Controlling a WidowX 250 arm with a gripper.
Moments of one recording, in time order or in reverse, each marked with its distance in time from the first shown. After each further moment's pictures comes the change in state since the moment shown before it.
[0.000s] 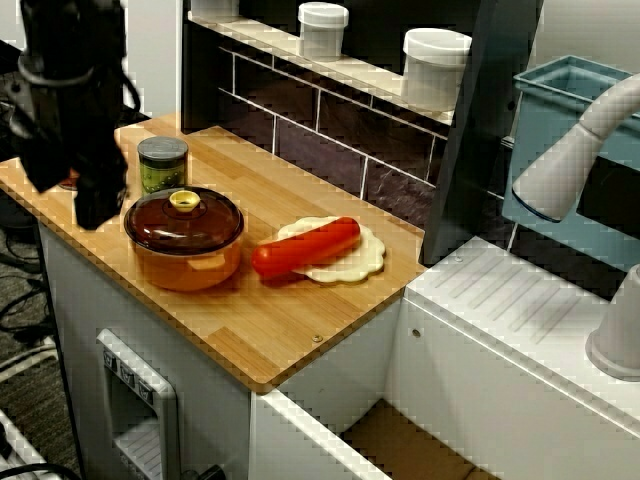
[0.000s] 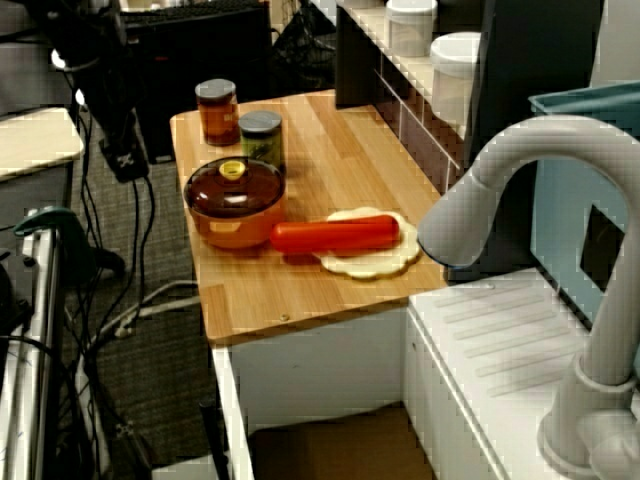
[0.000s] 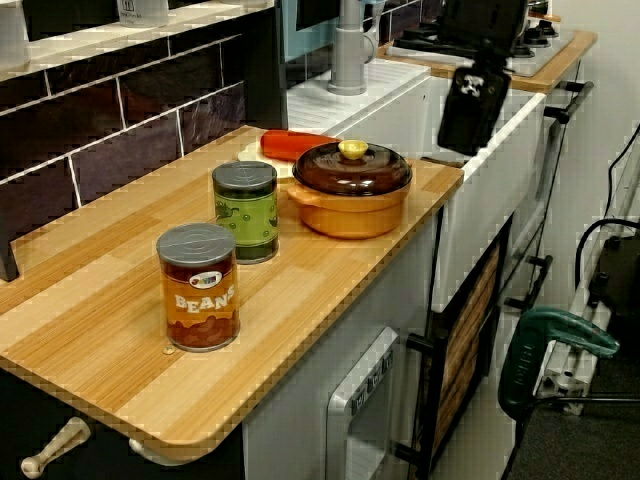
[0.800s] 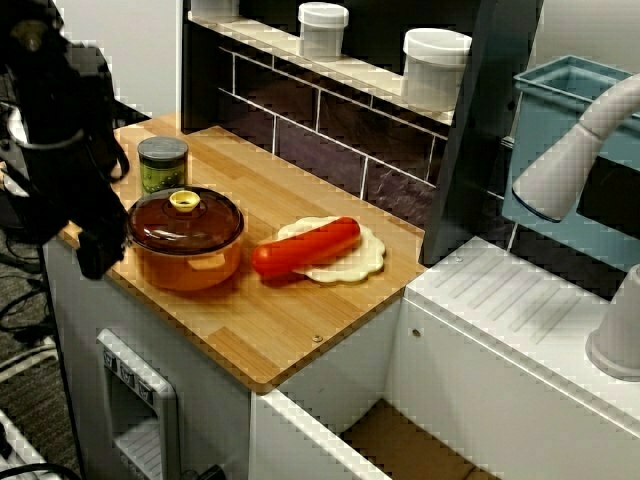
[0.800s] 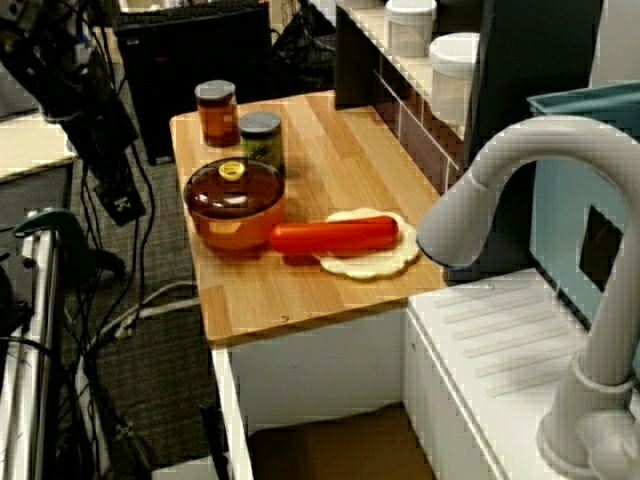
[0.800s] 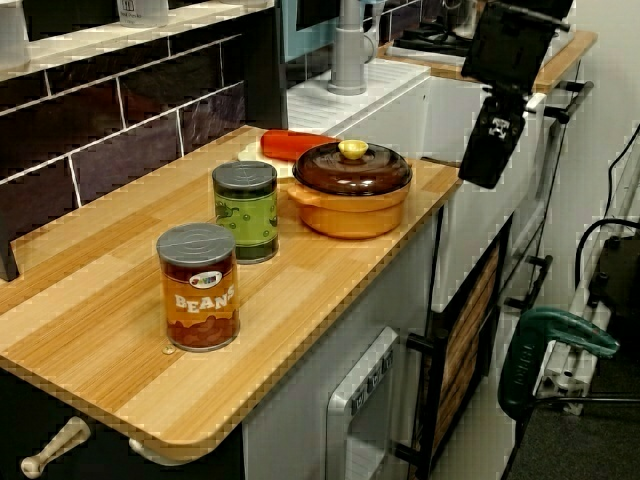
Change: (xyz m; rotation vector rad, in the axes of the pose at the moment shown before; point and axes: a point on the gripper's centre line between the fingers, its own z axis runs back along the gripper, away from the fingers) arm -0.015 -0.022 -0.019 -0.025 -0.043 0.084
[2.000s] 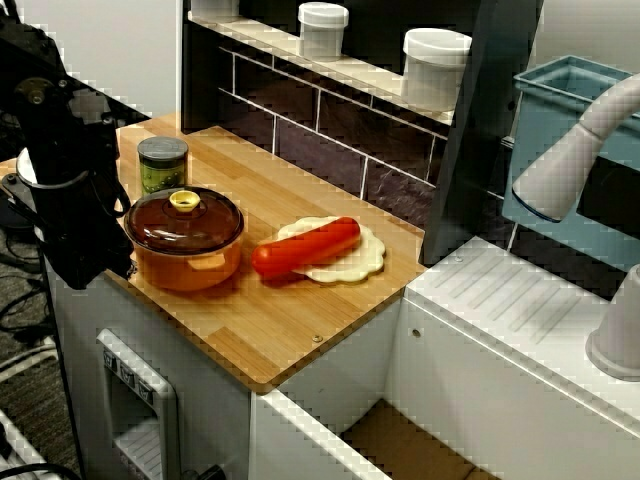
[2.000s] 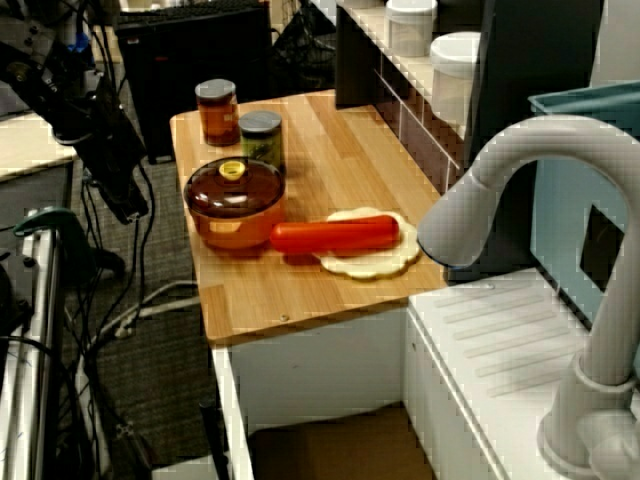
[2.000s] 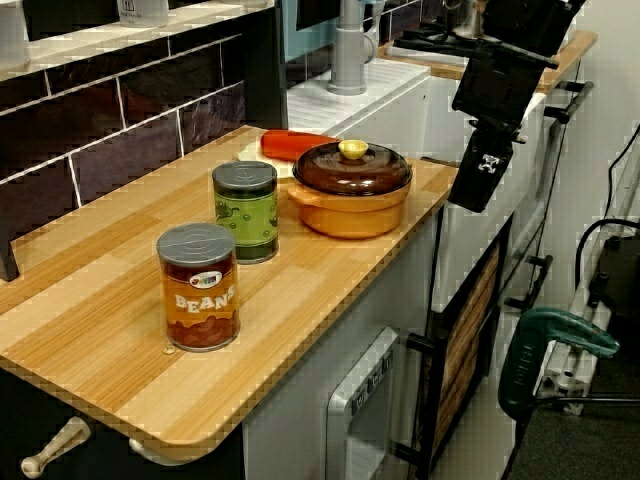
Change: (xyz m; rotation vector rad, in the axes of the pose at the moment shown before) arm 0.002 0.003 -0.021 -0.006 -0.030 0.037
